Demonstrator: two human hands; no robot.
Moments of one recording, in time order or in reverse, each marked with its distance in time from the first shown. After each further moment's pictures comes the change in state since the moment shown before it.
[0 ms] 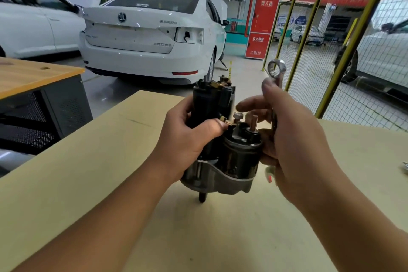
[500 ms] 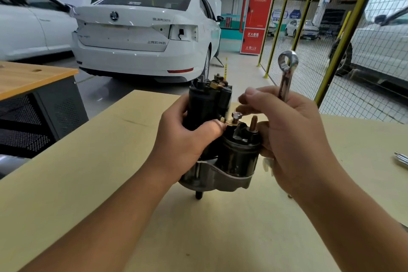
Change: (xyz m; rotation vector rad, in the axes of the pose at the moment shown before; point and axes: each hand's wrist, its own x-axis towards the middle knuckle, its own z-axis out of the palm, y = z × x) left_hand -0.005 0.001 0.007 0.096 0.053 0.061; right_hand -0.005 -0.003 -0.006 0.067 0.034 -0.125
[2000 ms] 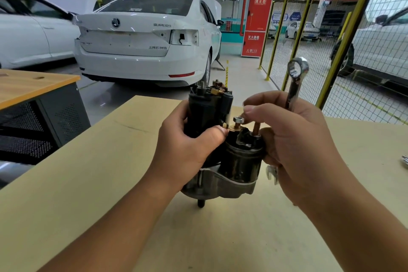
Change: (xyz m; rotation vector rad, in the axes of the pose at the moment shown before) left_hand 0.000 -0.001 0.002 0.034 0.050 0.007; right_hand 0.001 -0.002 -0.002 0.078 -0.004 0.033
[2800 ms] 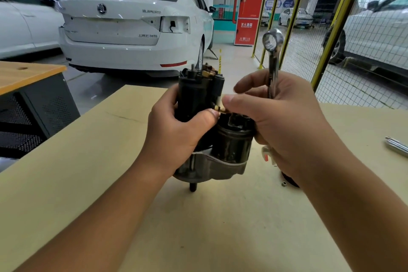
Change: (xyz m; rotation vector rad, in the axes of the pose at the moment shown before) left_hand -0.002 0.003 0.003 0.048 0.001 0.014; right_hand 0.004 -0.003 -0.006 -0.153 -0.029 -0.058
